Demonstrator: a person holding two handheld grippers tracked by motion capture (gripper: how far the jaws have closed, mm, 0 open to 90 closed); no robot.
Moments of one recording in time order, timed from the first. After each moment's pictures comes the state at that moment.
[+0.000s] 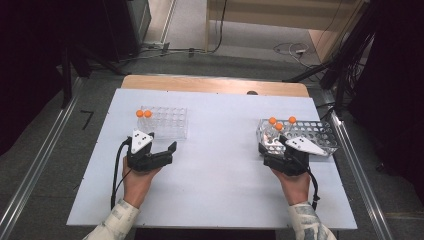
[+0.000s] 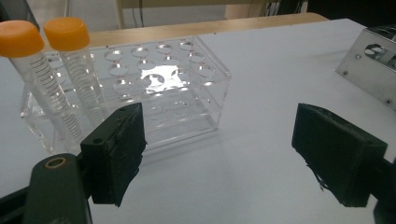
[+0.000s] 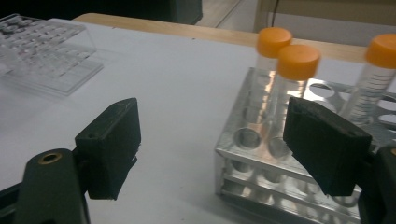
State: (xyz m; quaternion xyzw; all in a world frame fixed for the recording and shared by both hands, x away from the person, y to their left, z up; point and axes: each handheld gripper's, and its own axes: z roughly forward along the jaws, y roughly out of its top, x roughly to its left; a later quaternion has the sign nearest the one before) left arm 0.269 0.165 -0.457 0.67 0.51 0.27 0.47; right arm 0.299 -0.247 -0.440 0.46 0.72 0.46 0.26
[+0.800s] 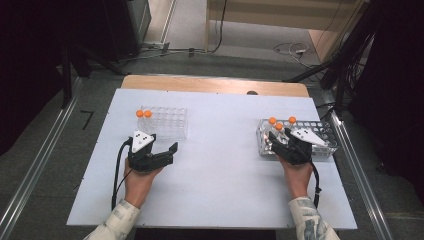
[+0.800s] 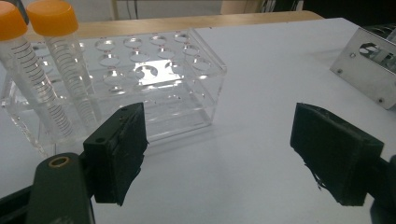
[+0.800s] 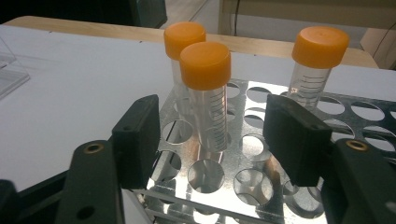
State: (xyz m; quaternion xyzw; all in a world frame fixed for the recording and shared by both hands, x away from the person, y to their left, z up) left arm 0.270 0.161 -0.460 0.67 0.51 0.26 0.47; right arm 0.336 -0.263 -0.457 0.49 0.69 0.44 0.31
